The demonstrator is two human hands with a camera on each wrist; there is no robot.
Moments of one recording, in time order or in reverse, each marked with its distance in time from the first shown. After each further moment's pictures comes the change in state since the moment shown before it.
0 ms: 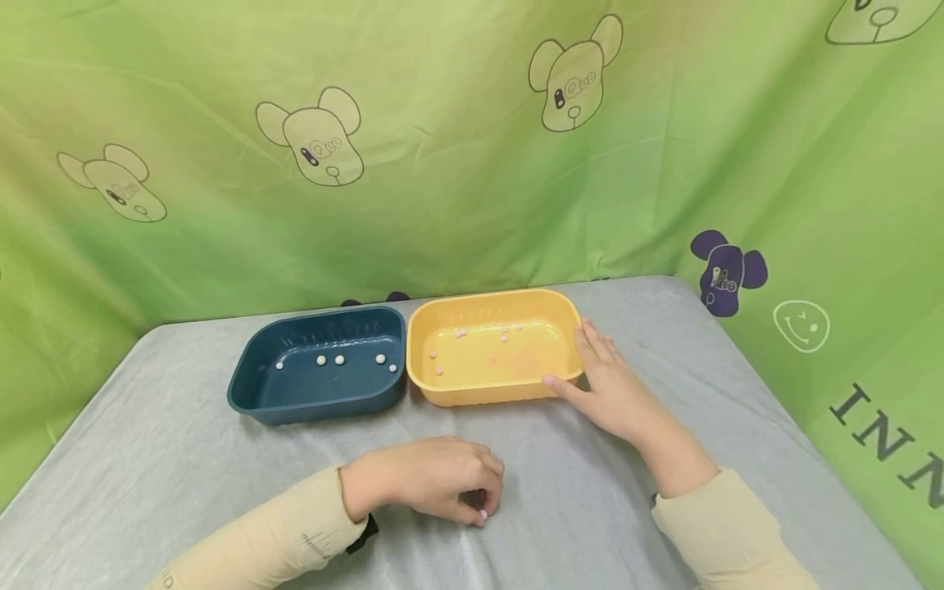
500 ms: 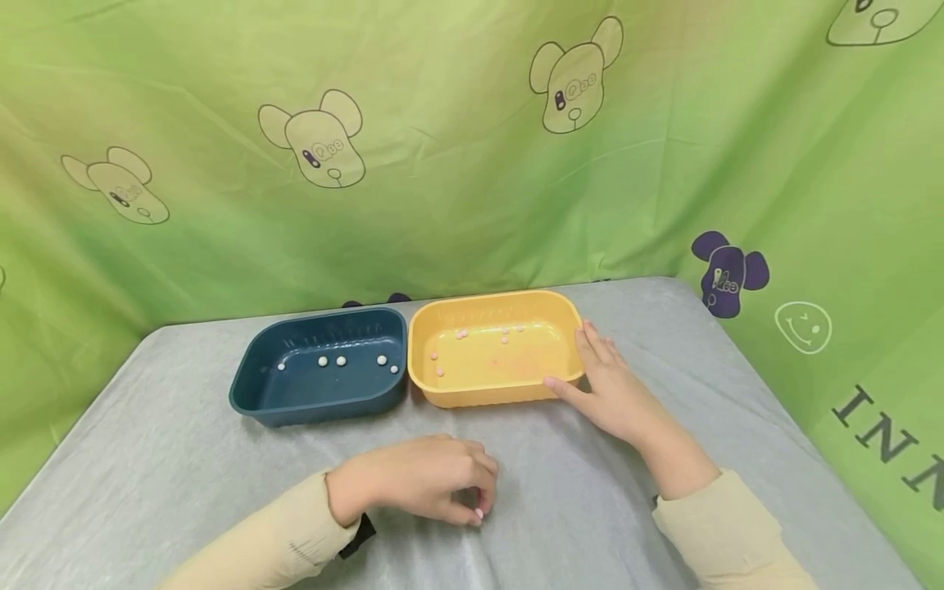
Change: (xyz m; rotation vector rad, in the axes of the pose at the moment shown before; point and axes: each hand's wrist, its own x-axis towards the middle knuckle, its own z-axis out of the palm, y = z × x) left_hand -0.011 0.002 -0.007 -0.024 0.059 0.009; right_hand 0.000 0.002 0.001 0.005 -0.002 0.005
